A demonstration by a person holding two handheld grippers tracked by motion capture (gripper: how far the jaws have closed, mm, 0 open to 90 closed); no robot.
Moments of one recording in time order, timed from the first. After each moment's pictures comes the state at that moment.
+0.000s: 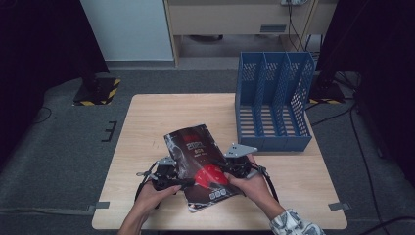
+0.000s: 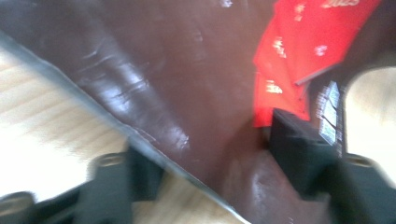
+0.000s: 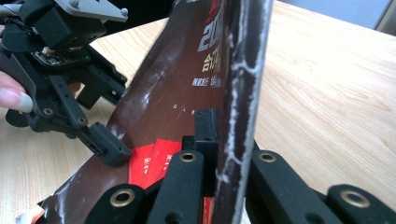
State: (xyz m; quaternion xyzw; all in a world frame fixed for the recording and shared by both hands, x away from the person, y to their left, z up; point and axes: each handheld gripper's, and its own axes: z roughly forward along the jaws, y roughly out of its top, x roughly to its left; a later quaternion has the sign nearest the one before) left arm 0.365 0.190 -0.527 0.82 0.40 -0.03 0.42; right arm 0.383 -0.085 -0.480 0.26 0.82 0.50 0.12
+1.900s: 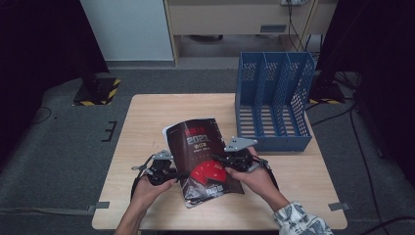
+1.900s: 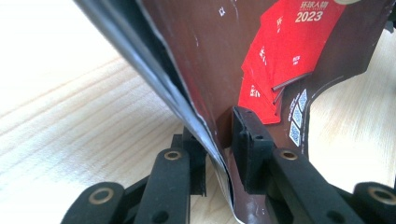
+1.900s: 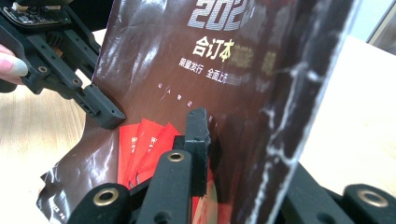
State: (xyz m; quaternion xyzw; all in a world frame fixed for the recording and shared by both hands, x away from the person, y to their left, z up) left arm 0.368 0.200 -0.492 0.82 0.38 0.00 0.42; right arm 0.395 -0.087 -0.458 0.23 0.83 0.48 0.13
